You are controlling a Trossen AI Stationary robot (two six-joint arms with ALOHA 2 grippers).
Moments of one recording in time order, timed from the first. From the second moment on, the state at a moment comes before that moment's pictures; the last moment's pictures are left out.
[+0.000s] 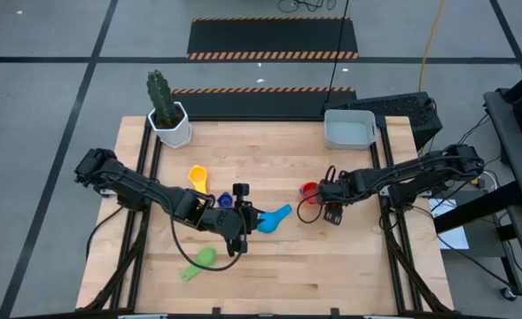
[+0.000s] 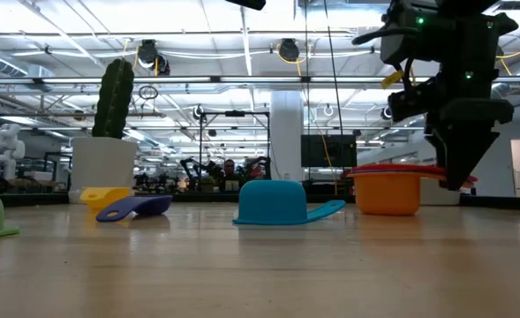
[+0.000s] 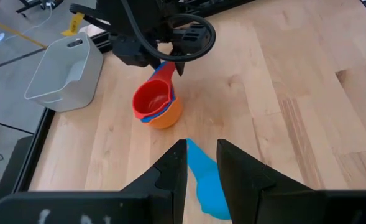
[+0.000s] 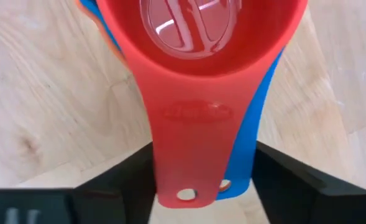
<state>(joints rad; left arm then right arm) -0.38 1.61 1.34 -0.43 -0.47 0.04 0.09 1.33 0.70 -0.82 0.13 0.51</state>
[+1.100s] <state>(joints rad) -0.41 1.61 1.34 -0.40 -0.44 0.00 0.19 1.32 0.70 -0.72 0.13 0.74</state>
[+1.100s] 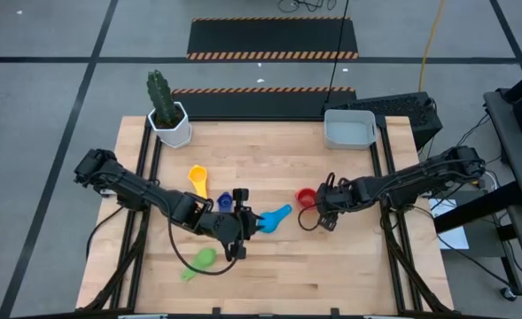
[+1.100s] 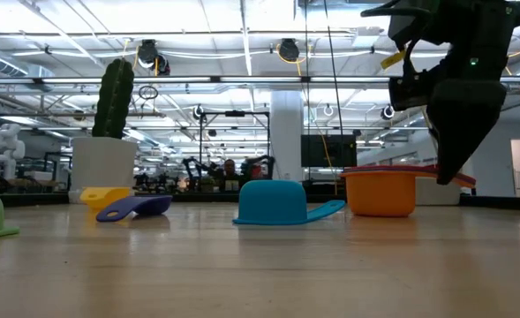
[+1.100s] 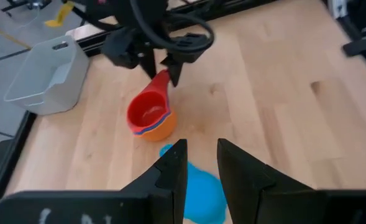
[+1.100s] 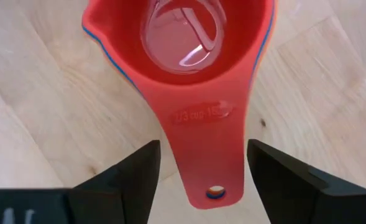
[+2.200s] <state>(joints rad) -0.35 1.84 1.35 -0.17 -0.53 -0.12 0.46 1.08 0.70 -0.37 0.34 0.85</state>
